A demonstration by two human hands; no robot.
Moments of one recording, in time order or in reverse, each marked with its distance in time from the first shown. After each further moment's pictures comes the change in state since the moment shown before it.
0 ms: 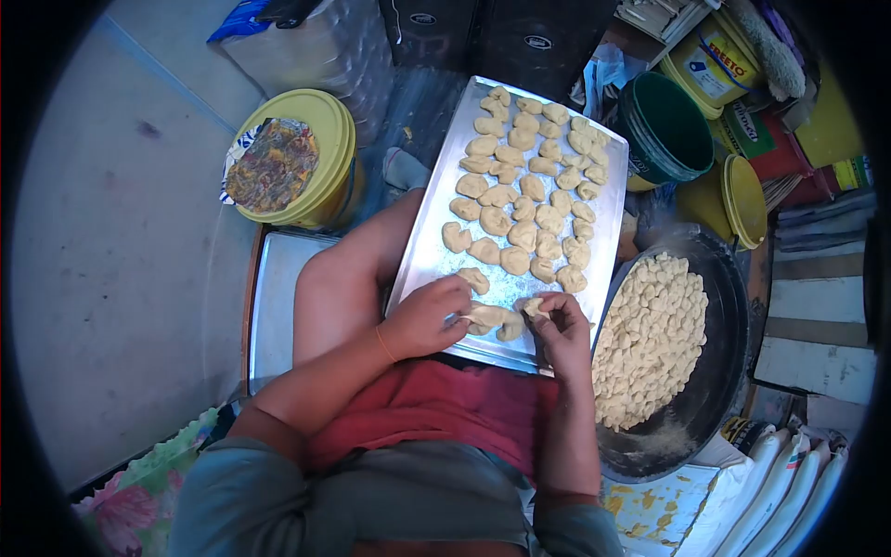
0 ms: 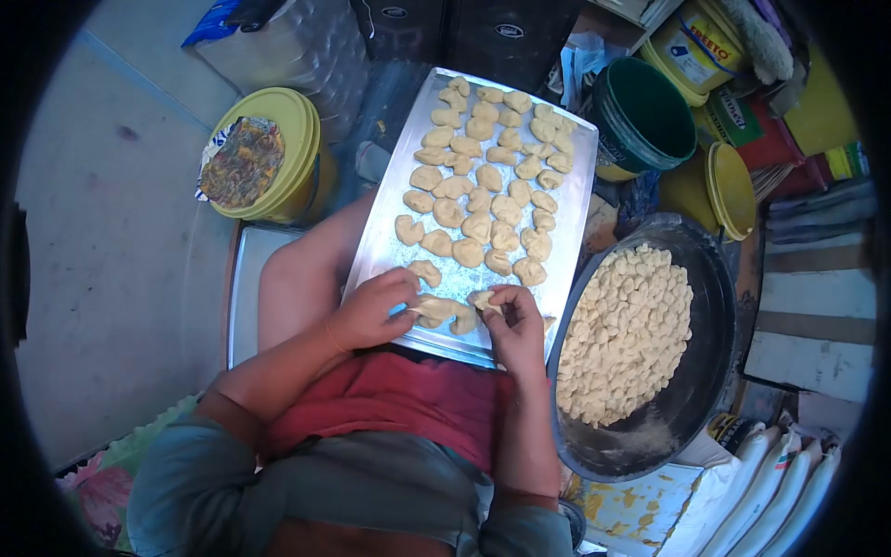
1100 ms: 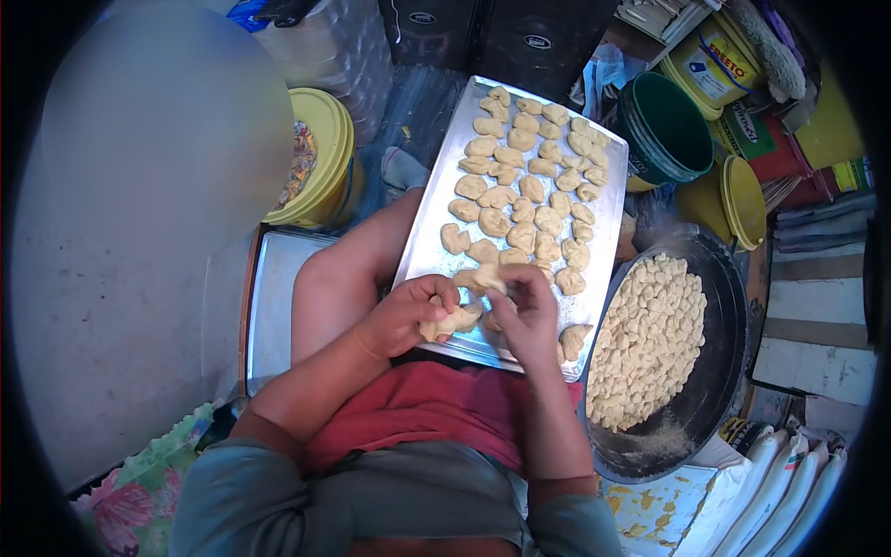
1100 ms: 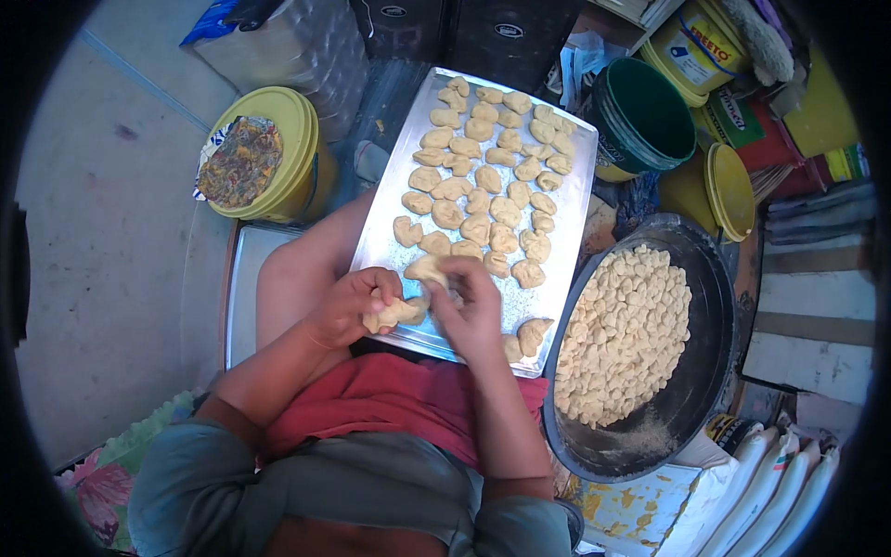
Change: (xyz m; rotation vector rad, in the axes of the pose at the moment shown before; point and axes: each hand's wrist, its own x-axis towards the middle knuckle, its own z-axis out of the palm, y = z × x) left_hand -0.013 0.001 -0.018 -1.514 -0.007 -0.535; right_hand 0.022 -0.029 0.073 0.023 -0.066 -0.212
